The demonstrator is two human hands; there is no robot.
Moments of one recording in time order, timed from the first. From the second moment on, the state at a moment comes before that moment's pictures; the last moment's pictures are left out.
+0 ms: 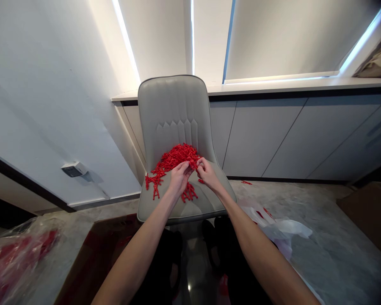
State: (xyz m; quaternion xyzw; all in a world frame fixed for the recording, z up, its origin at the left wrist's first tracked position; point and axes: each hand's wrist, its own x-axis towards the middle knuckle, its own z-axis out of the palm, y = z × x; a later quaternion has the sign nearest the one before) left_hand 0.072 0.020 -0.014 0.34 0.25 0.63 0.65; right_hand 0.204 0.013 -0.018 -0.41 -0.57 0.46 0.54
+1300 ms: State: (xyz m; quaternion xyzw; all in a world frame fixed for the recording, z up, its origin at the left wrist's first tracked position) left_hand 0.069 0.013 -0.007 0.42 0.36 0.63 0.54; right_hand 0.194 0.018 -0.028 -0.46 -0.61 0.27 0.59
